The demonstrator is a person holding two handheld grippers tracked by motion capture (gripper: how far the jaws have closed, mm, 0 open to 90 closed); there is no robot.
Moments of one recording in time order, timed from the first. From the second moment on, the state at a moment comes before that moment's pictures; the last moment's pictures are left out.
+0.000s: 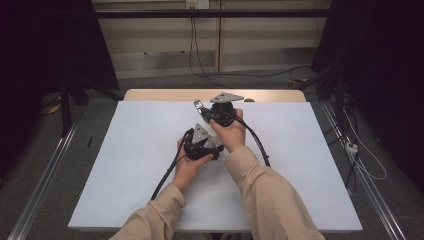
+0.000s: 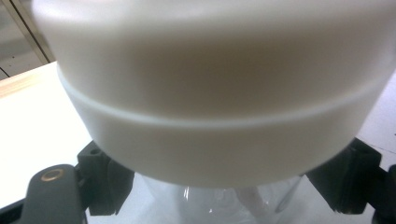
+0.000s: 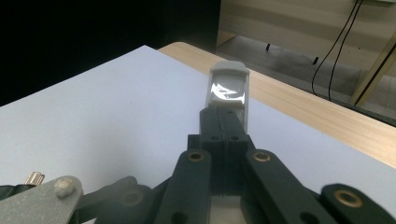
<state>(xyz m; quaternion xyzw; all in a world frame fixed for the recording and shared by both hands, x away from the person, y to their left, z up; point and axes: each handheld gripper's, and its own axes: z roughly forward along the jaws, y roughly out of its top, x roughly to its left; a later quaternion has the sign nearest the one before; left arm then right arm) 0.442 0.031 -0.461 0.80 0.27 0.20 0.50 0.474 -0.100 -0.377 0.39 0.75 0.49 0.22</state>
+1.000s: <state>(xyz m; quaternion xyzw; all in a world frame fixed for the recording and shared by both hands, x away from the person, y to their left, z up) 0.441 0.031 -0.461 0.80 0.26 0.20 0.50 0.474 -0.101 -0.375 0.38 0.76 0.47 0.23</state>
